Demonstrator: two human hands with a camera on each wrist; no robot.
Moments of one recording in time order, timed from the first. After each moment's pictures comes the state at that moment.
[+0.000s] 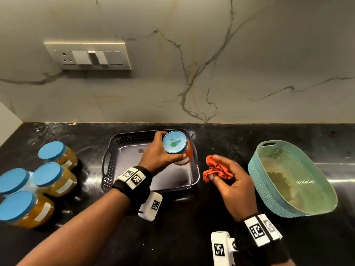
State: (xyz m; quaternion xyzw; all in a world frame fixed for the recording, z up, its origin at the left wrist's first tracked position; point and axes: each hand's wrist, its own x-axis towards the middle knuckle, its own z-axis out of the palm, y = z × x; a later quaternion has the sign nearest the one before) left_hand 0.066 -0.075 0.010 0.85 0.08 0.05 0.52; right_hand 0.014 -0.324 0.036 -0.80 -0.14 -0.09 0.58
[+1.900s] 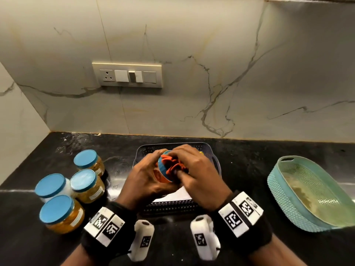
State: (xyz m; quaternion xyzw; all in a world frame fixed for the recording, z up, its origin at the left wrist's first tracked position) left_hand -0.059 0.007 0.078 0.85 -0.04 0.17 0.50; right_hand -0.014 -0.164 0.131 -0.83 -0.40 -0.03 0.40
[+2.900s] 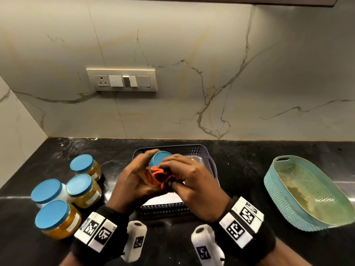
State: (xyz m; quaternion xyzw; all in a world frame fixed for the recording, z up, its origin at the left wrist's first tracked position) left_hand -0.063 0.013 0.083 0.87 -0.07 0.20 0.45; right_hand -0.029 -0.175 0.137 -0.79 -0.45 -0.02 0.42
